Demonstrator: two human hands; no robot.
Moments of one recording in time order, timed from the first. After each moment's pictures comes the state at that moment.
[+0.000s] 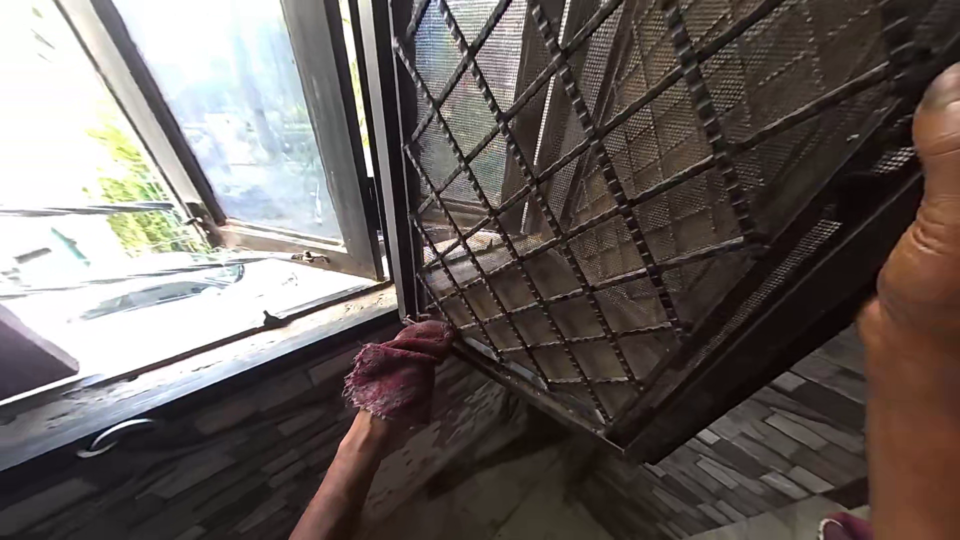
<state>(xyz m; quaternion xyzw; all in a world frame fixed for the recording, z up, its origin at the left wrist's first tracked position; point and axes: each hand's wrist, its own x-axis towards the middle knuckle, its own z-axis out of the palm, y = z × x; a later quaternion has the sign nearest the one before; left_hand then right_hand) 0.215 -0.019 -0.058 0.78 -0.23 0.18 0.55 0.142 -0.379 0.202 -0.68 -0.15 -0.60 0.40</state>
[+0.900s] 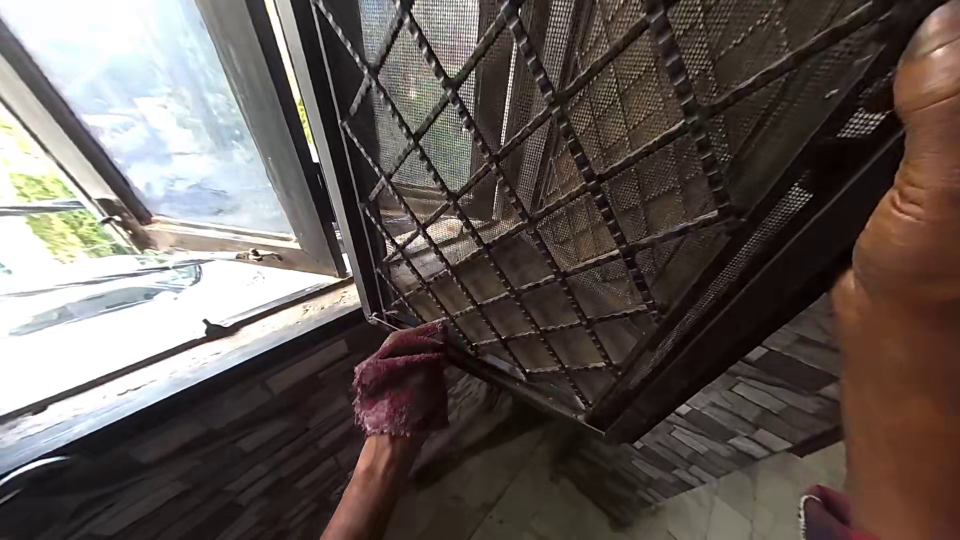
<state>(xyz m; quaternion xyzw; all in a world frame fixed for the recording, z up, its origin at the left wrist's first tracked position) 0.194 -0.086 -0.042 0.80 -0.11 0.29 0.52 0.138 -0.374 0.205 -0.69 -0.12 -0.61 0.38</state>
